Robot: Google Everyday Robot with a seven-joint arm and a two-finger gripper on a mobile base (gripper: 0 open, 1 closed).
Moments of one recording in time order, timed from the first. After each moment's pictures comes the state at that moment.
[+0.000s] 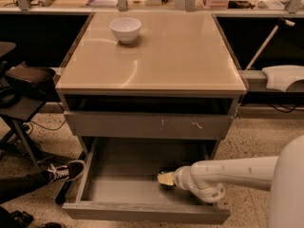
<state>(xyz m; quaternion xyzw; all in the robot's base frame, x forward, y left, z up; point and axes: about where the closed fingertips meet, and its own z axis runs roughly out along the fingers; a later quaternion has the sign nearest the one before) 0.540 -0.102 0.377 -0.13 0.94 0.13 0.27</state>
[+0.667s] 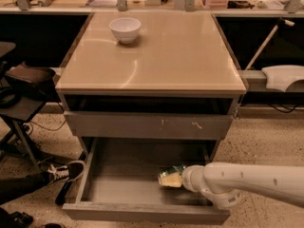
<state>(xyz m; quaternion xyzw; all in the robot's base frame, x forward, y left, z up) 0.524 -0.112 0.426 -0.16 0.93 0.15 0.30</state>
